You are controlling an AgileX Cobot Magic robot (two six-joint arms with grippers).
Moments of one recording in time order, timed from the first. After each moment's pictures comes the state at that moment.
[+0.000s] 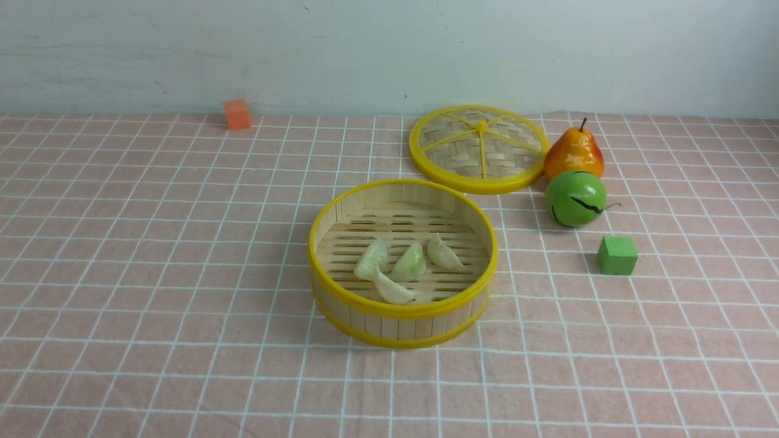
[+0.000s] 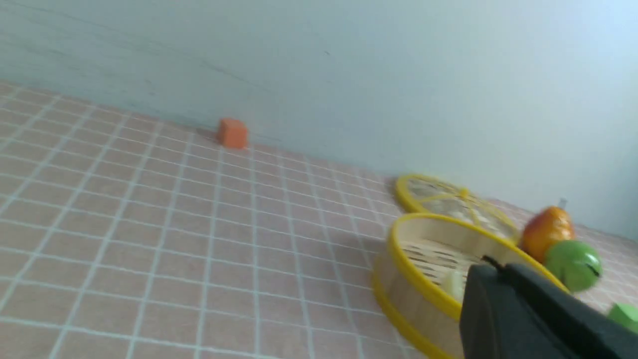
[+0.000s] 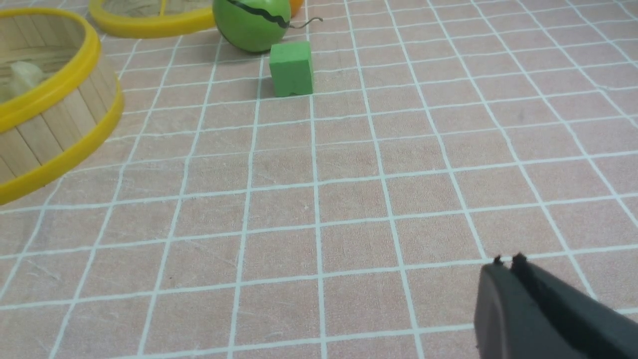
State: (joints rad) right arm -0.07 -0.01 0.01 0.03 0.39 0.12; left arm -0.15 -0.01 -0.11 -0.05 0.17 -0.31
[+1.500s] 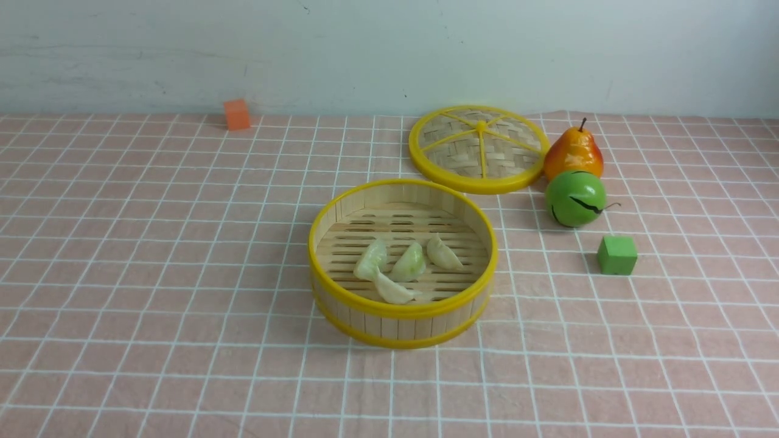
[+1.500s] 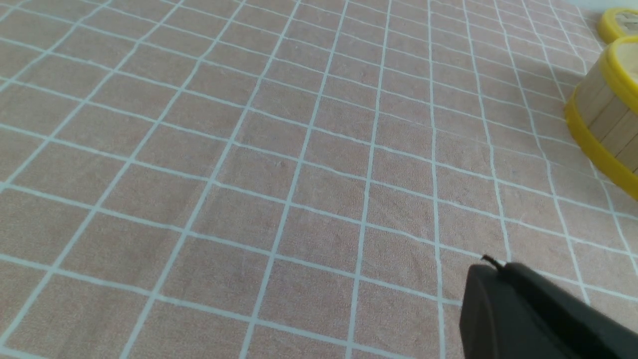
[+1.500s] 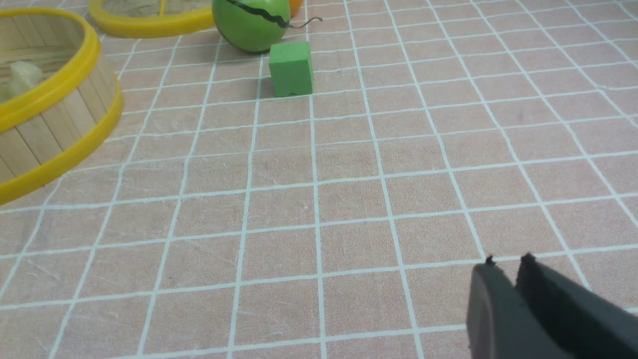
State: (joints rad) right arm -0.07 -0.01 0.01 0.03 0.39 0.12; left arm 0.02 -0.01 0.03 -0.01 0.38 -0.26
